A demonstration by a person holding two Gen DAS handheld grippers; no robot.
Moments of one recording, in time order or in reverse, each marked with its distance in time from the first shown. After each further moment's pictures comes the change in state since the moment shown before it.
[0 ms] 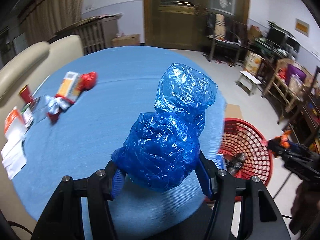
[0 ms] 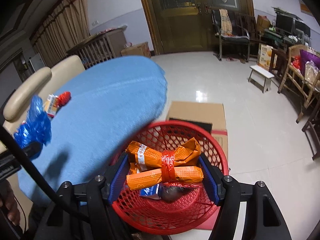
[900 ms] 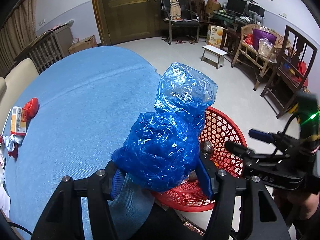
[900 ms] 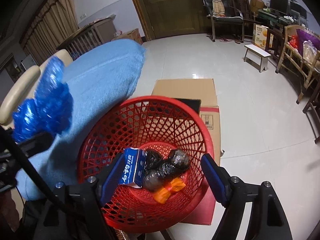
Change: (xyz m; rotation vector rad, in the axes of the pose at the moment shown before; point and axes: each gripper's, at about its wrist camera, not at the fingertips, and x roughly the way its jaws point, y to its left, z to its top) left arm 0.042 -0.113 0.014 0.250 0.091 -0.142; right arm 0.028 -0.053 -0.022 0.081 0.080 0.000
